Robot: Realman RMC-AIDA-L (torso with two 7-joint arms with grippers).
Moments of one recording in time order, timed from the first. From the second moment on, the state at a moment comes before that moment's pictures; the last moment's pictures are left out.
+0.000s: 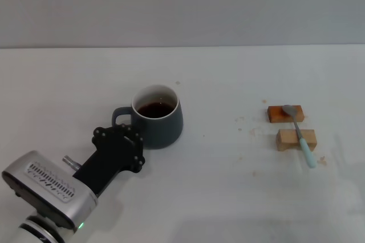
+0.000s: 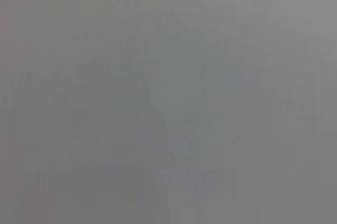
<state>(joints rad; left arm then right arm) -0.37 -2.08 -0.27 -0.36 2.08 1.12 0.25 0.15 2.09 0.26 0.43 -1.82 -1.76 -0.18</state>
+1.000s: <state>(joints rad) -0.13 -2.07 -0.49 -0.33 2.07 1.28 0.25 0.12 2.09 0.23 0.43 -1.81 -1.65 -0.18</state>
